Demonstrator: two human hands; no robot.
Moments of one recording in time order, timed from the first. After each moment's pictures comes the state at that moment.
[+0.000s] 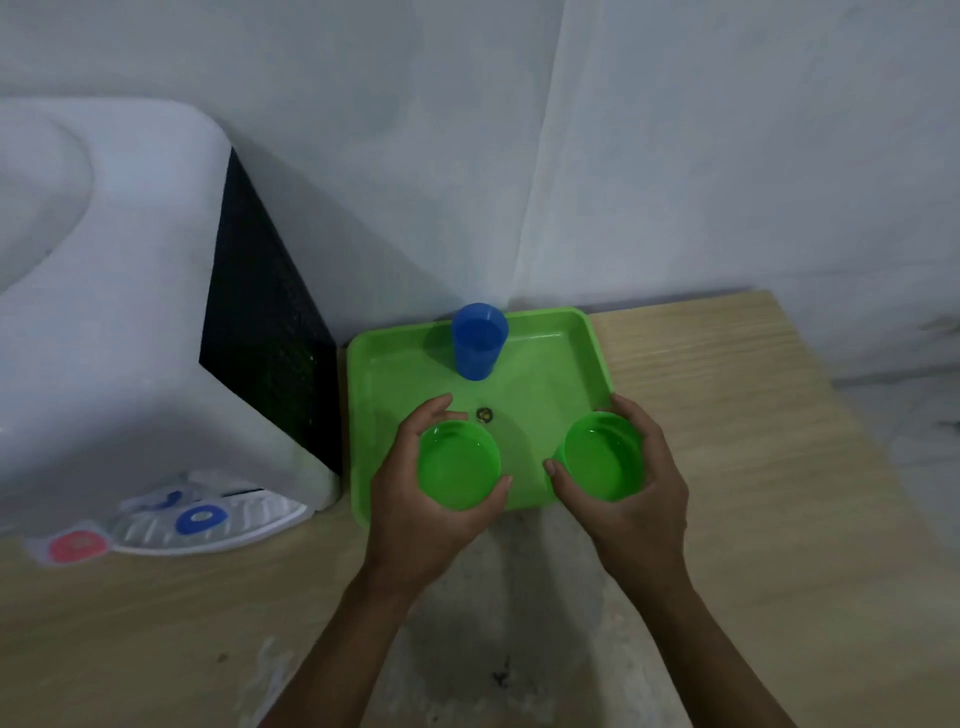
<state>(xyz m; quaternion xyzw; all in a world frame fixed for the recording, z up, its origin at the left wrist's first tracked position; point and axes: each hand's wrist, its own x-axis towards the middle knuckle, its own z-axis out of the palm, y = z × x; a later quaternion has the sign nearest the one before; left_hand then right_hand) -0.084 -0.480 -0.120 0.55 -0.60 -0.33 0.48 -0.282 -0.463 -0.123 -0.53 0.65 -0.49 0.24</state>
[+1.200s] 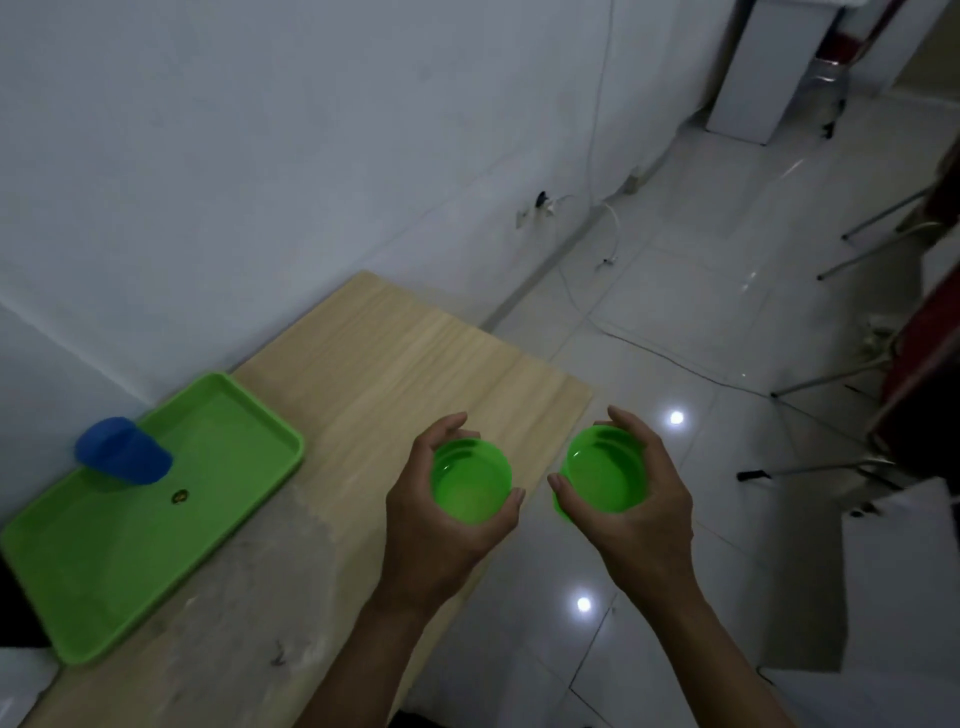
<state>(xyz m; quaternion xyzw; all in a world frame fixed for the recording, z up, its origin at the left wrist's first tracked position) -0.346 -0.241 -0.036 0.29 -0.77 -0.46 0.33 -0.476 -0.102 -0.052 -0.28 0.75 -0.59 0.04</state>
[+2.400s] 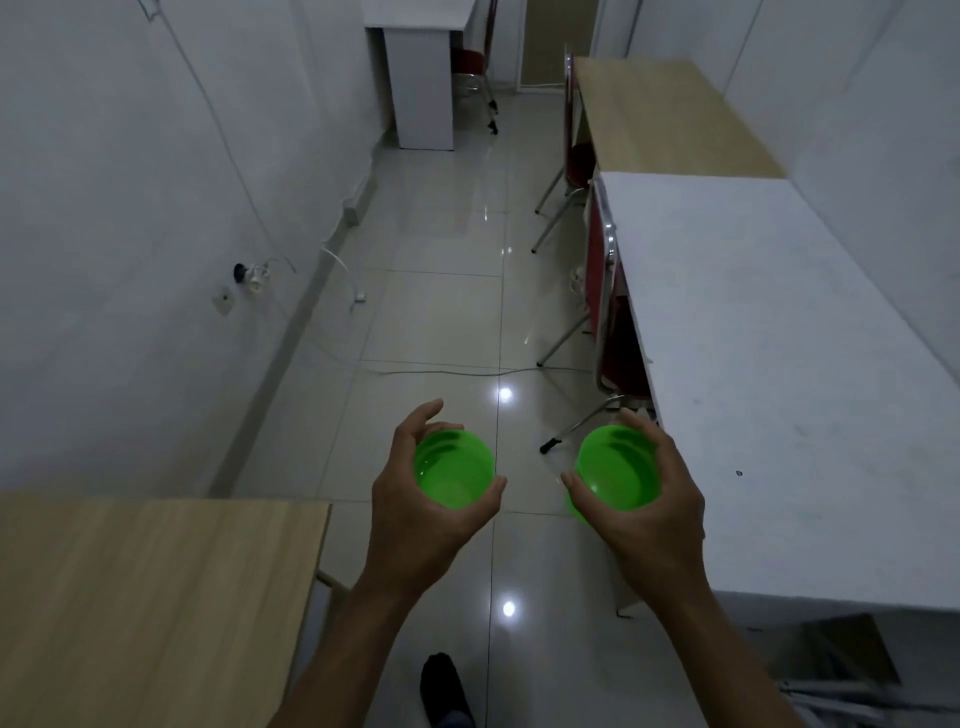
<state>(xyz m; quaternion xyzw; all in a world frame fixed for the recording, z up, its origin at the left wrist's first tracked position) -0.643 -0.109 -0.037 0.05 -0.82 -0.54 0.19 -0.669 0.106 -0.046 -0.02 0.83 -0.55 -0.15</state>
